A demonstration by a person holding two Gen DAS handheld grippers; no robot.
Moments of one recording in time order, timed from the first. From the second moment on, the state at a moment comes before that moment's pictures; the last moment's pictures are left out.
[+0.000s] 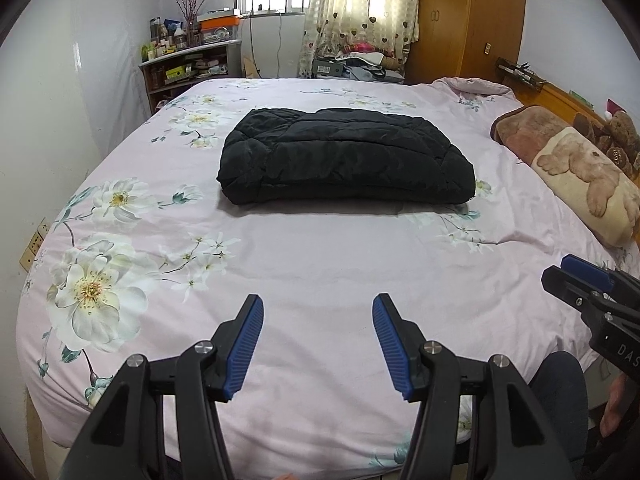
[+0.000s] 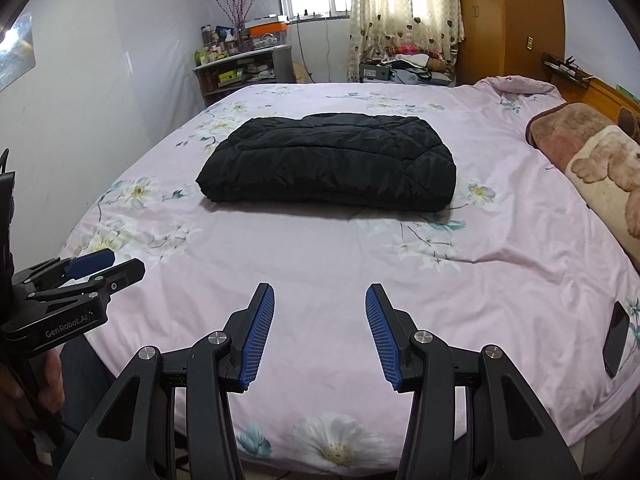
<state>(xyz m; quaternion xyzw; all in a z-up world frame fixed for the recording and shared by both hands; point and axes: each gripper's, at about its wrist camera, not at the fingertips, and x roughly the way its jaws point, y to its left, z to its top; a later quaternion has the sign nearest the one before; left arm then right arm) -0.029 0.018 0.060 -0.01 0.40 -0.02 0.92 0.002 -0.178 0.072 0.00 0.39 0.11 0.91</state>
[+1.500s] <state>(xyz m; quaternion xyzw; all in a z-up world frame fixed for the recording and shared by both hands) -0.035 0.025 0.060 -0.02 0.40 -0.01 0.92 0.000 -0.177 0.068 0.00 0.40 0.12 0.91</state>
